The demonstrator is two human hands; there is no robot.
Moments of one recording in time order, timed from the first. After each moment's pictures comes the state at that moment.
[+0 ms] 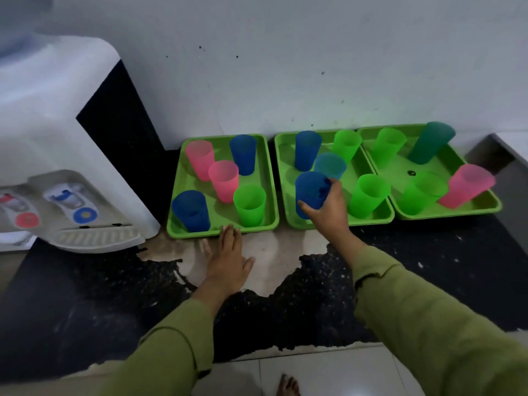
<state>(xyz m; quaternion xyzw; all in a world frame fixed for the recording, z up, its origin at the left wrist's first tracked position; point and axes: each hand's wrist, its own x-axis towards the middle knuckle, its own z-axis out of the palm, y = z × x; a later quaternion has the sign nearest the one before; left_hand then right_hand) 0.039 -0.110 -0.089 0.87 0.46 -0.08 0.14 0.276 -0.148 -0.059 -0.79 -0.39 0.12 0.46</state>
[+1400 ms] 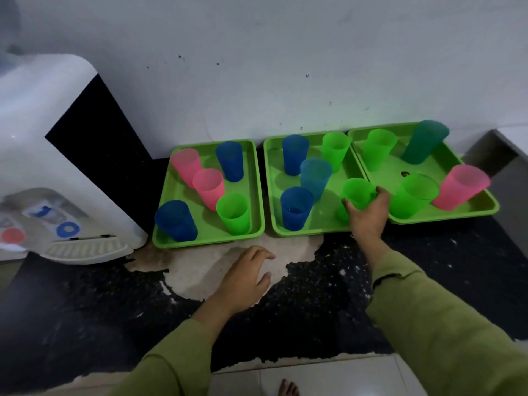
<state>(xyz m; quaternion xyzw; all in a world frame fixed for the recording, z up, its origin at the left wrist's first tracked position) 0.085 -0.145 -0.079 0.89 0.32 0.10 0.30 0.371 -0.182 -0.075 -0.85 -0.20 0.04 0.48</state>
